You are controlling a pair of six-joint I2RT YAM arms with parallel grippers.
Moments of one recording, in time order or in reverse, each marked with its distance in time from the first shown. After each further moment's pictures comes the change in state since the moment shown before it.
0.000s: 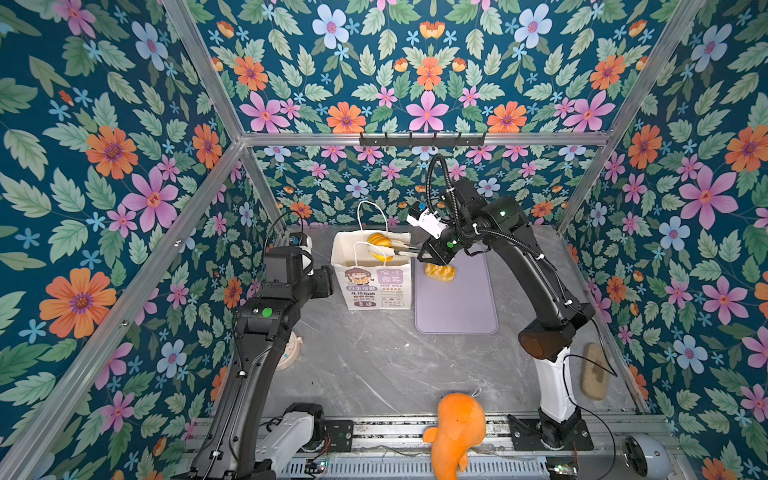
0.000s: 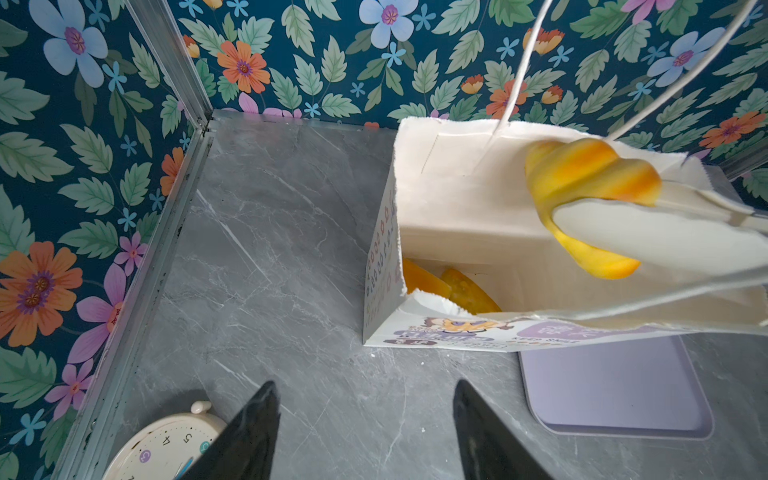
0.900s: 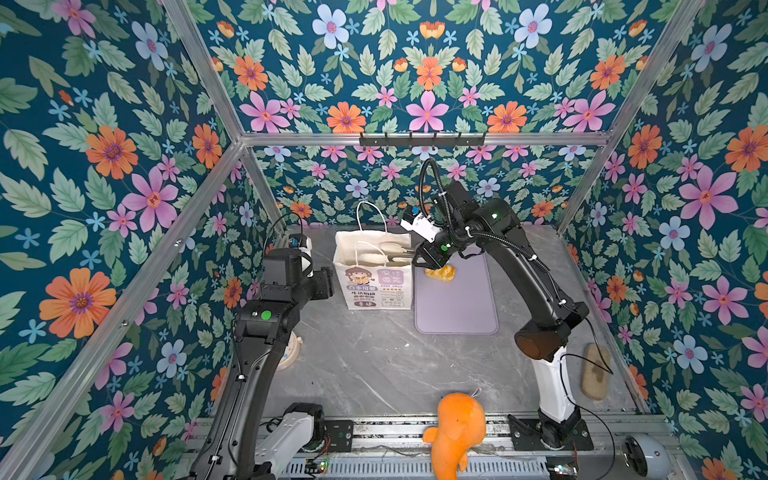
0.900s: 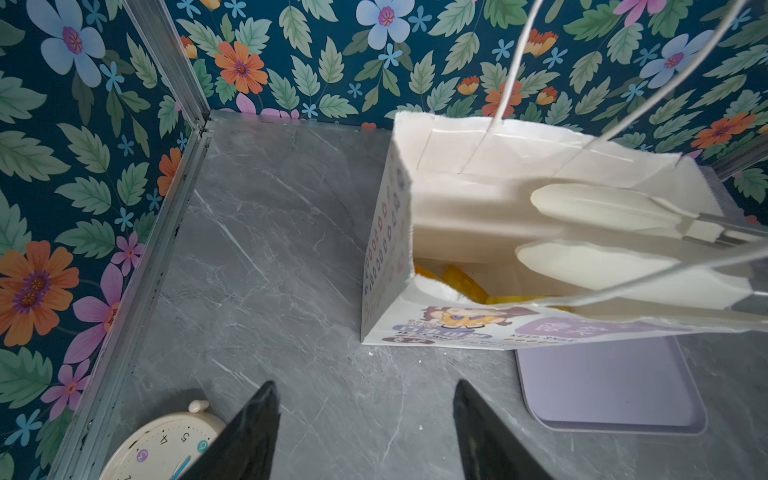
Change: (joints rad) left arm 0.000 -0.019 -0.010 0.000 0.008 -0.002; right arm 0.027 0.009 0.006 0.000 0.018 -0.003
